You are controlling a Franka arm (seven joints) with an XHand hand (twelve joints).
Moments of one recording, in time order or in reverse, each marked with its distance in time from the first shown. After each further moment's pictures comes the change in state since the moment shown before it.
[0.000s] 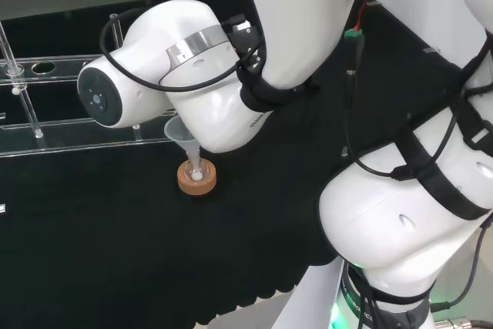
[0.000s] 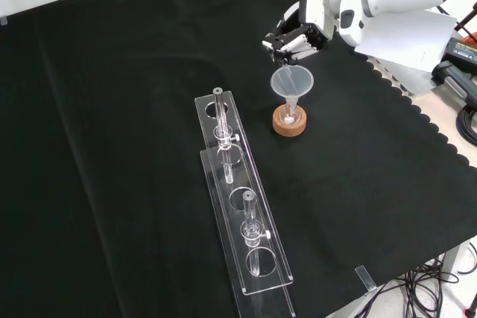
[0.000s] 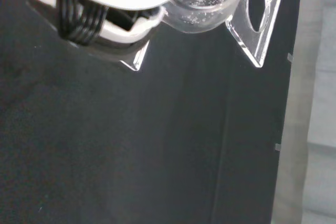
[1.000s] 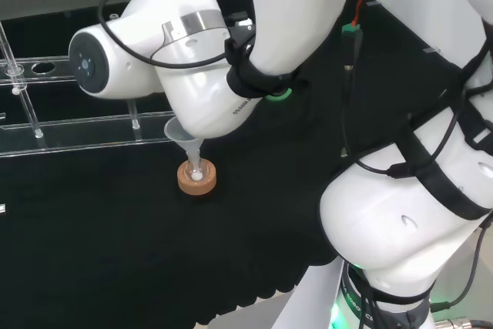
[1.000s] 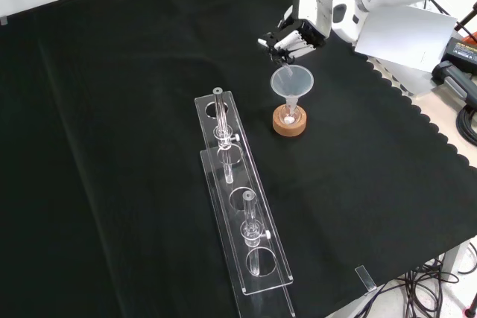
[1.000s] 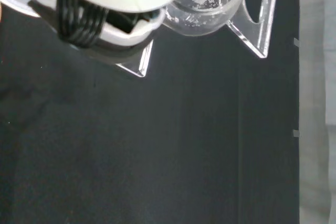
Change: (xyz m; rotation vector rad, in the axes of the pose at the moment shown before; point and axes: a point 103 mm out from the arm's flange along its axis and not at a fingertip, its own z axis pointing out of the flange) arm -0.008 -0.003 0.002 0.004 0.133 0.058
